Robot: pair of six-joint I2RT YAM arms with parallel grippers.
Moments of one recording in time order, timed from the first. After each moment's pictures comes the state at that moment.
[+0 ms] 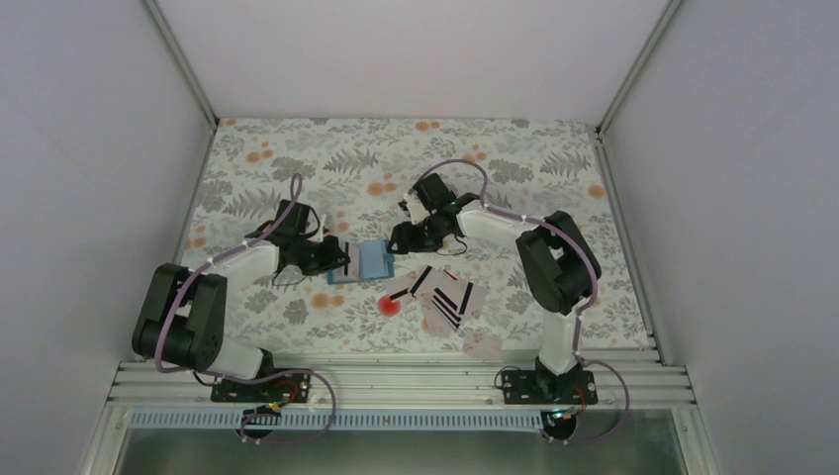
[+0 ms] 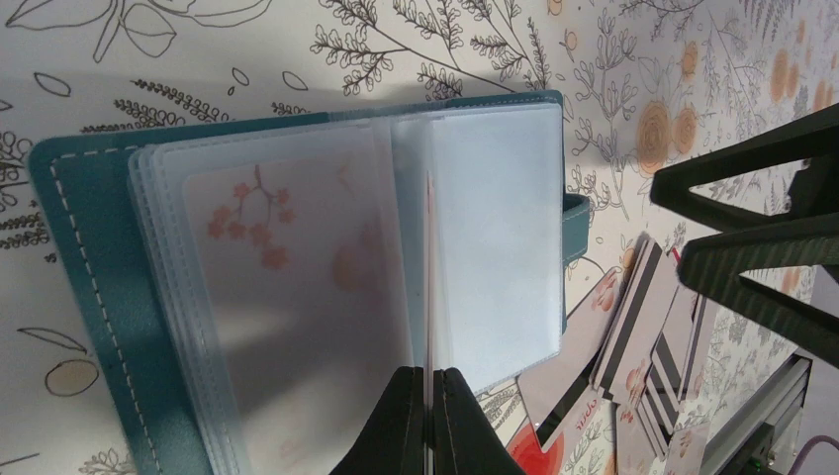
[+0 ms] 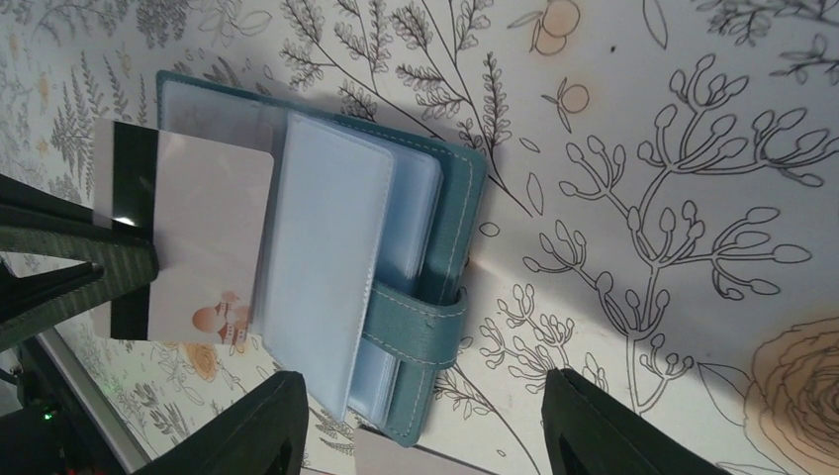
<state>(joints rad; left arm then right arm) -0.24 1.44 0.67 -0.30 0.54 -0.51 0.65 1.93 1.28 -0.46 -0.47 0.41</state>
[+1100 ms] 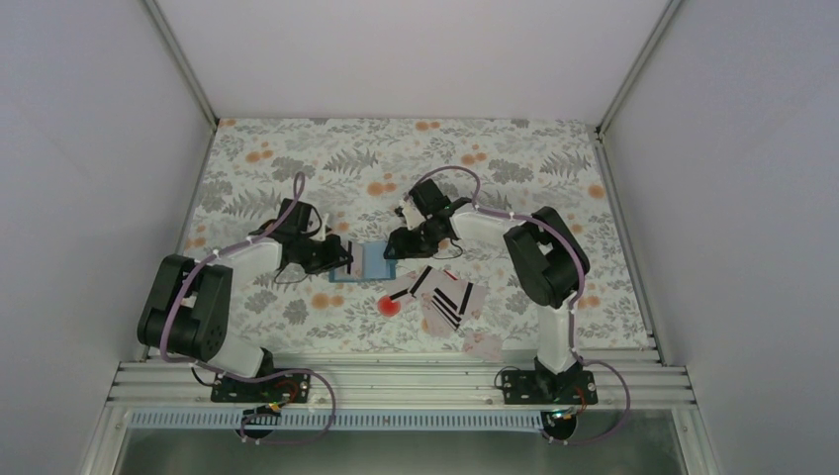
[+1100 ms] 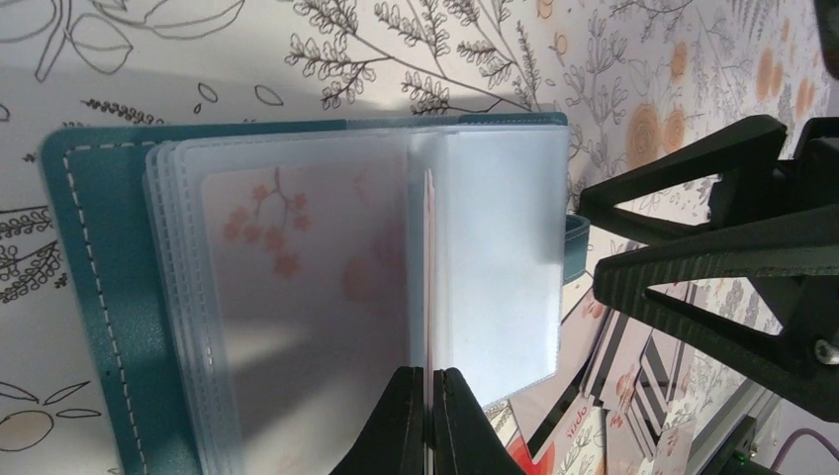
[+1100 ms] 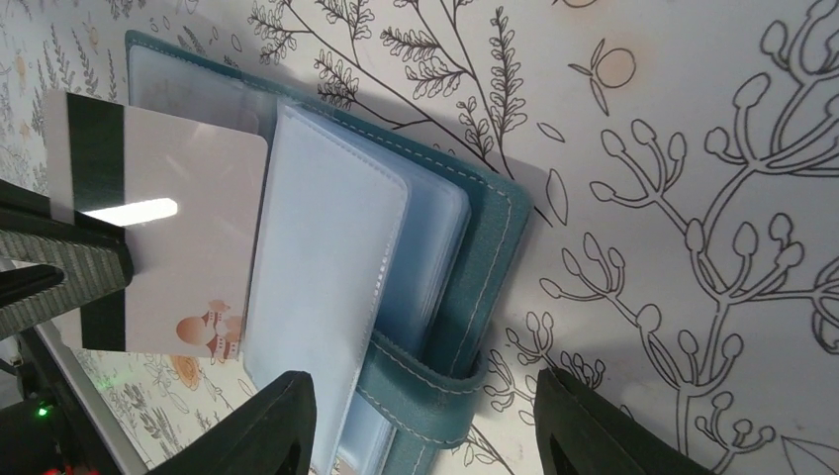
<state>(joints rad) -0.24 1.50 0.68 -0.26 0.58 -0.51 0.65 2.01 1.28 -0.41 -0.52 0.42</state>
